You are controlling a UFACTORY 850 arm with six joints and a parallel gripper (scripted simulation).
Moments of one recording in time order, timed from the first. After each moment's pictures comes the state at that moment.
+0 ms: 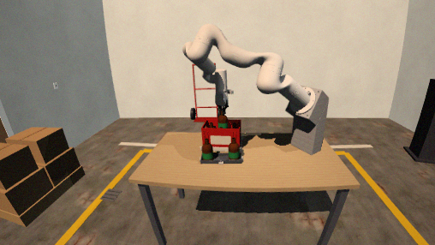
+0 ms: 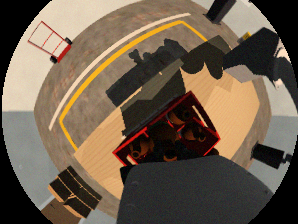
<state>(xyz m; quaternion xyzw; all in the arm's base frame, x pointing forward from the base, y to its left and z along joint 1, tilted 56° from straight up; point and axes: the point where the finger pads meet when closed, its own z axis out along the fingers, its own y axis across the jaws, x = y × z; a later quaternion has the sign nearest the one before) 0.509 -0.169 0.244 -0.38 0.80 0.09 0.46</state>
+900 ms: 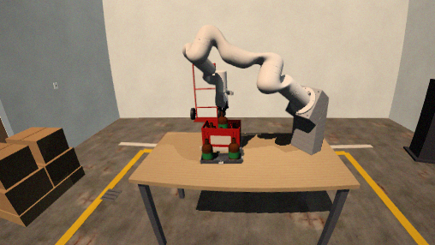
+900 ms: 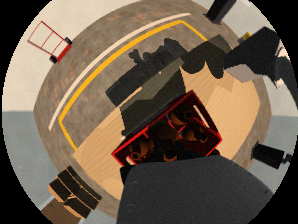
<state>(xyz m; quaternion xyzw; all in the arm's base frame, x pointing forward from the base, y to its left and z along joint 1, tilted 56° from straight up) 0.514 -0.164 0.240 -0.38 0.80 0.09 0.46</state>
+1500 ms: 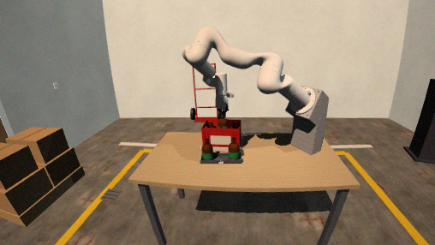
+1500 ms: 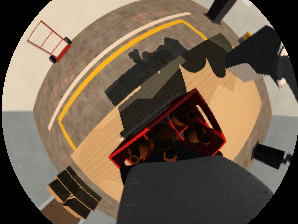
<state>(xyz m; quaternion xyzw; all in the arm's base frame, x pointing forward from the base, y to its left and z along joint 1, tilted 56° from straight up) 0.526 -0.156 0.230 -0.38 0.80 0.09 0.46</state>
